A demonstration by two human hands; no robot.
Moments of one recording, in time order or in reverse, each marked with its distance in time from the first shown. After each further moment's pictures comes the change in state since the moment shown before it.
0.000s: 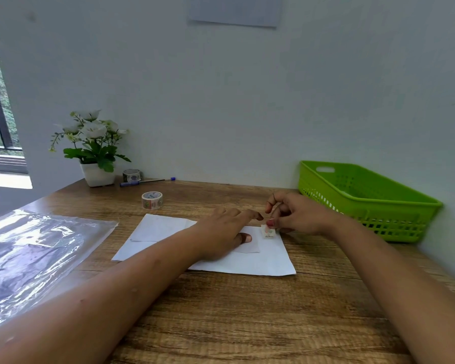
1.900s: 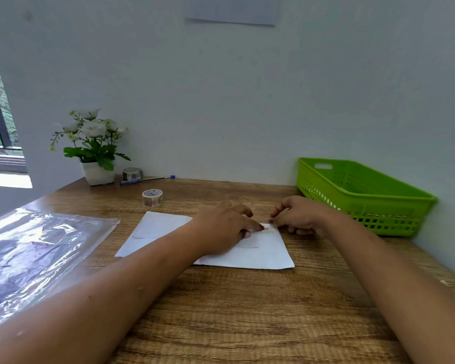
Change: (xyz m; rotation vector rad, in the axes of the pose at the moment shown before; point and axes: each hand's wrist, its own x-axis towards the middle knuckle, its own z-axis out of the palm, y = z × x) left_hand -0.002 0.004 -0.006 0.205 0.039 0.091; right_hand 0.001 -0.003 0.006 -0.060 0.097 0.388
